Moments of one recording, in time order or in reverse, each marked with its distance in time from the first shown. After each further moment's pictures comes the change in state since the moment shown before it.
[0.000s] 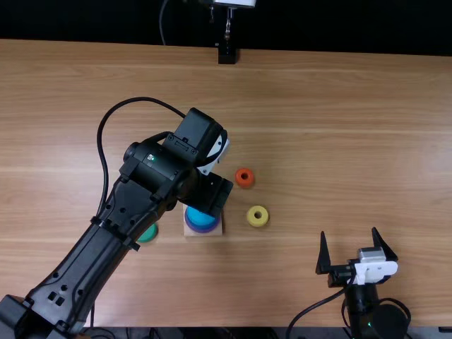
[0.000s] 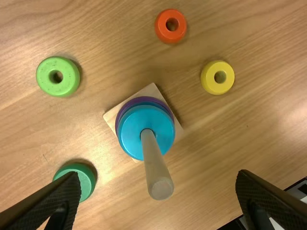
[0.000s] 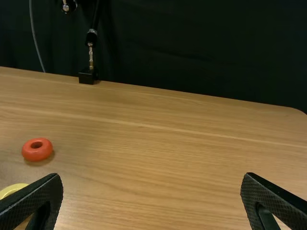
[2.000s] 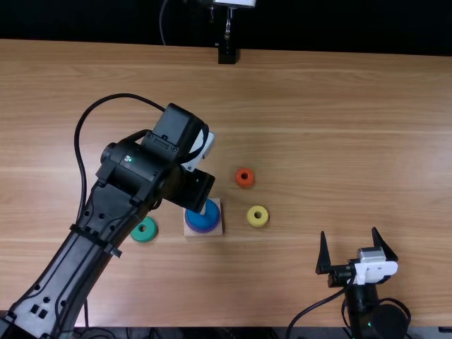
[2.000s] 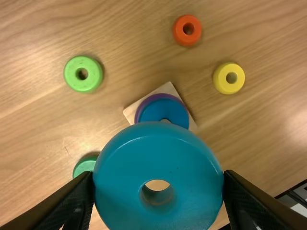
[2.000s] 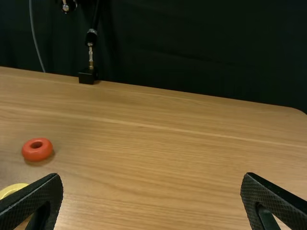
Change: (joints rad) left arm 0.049 -0.055 0.000 -0.027 -0.002 0.032; right arm 0.000 0.000 0.000 0.000 0.000 0.000
